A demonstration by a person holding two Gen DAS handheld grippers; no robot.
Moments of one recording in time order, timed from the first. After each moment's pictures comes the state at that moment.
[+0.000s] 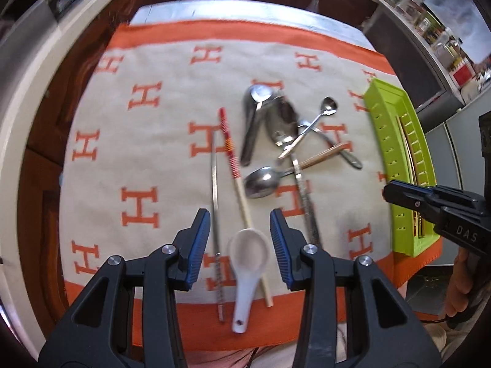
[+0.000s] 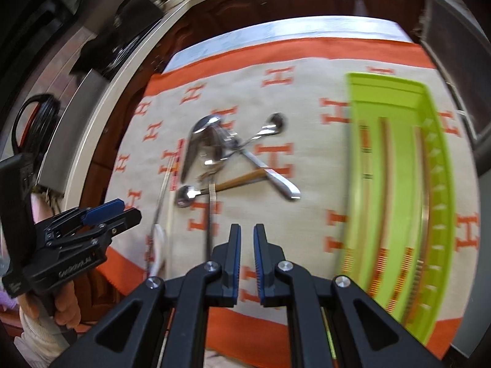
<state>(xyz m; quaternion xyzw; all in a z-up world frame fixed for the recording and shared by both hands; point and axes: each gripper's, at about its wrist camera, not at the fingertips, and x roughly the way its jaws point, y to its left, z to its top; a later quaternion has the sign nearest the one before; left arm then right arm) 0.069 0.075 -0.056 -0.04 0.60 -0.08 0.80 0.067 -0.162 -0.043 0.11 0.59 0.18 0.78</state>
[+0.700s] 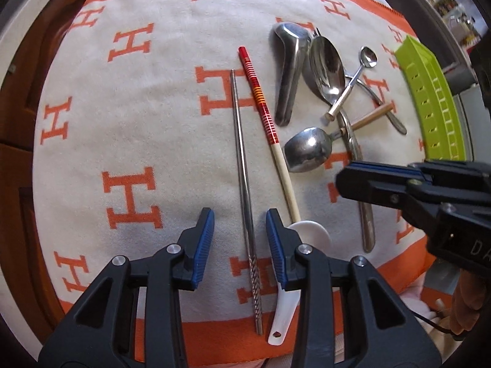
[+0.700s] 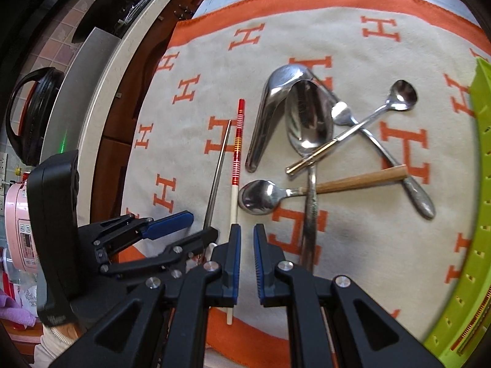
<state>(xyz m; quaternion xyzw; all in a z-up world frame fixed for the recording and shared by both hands) 0.083 0.075 -0.130 0.00 0.66 -0.09 0.74 0.108 -0.053 -0.095 0.12 0.66 0.23 0.71</state>
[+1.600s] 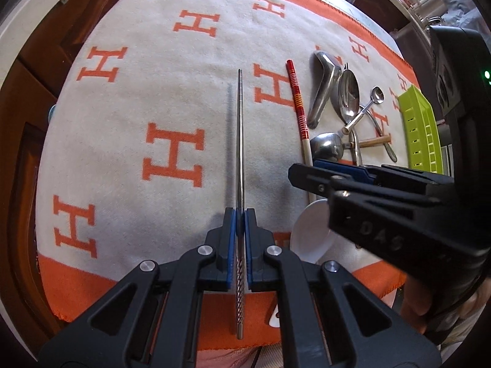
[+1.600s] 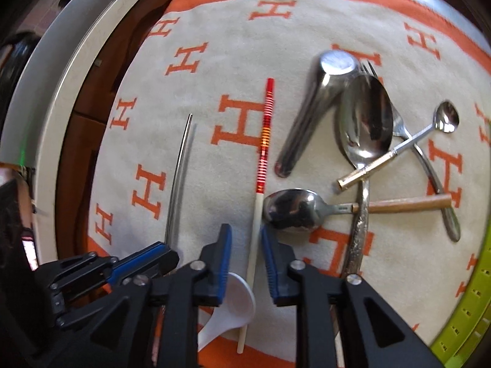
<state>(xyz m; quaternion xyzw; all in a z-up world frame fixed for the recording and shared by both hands) 0.055 0.132 -0.121 -0.13 0.64 -0.05 0.76 0.112 0.015 -0.115 0.02 0.67 0.19 0.71</state>
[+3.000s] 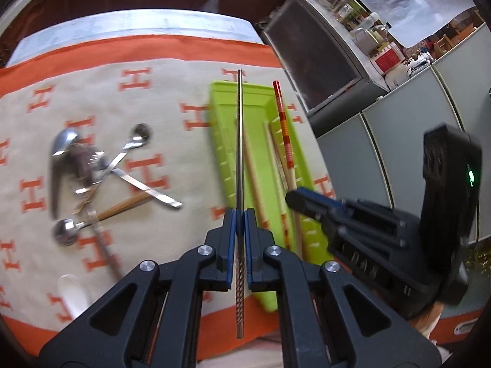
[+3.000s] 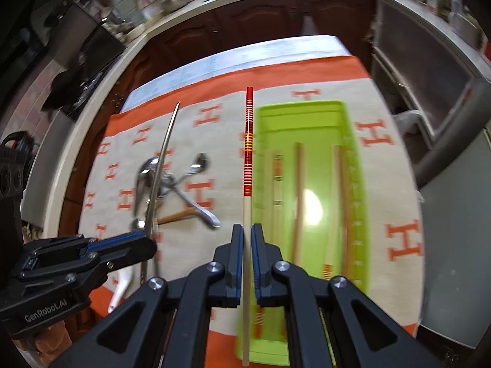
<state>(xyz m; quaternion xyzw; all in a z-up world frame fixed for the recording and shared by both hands) 0.103 -0.137 -0.023 -0.09 0.58 -0.25 0.77 0.070 -0.253 -0.027 0.12 0.55 0.07 0.82</state>
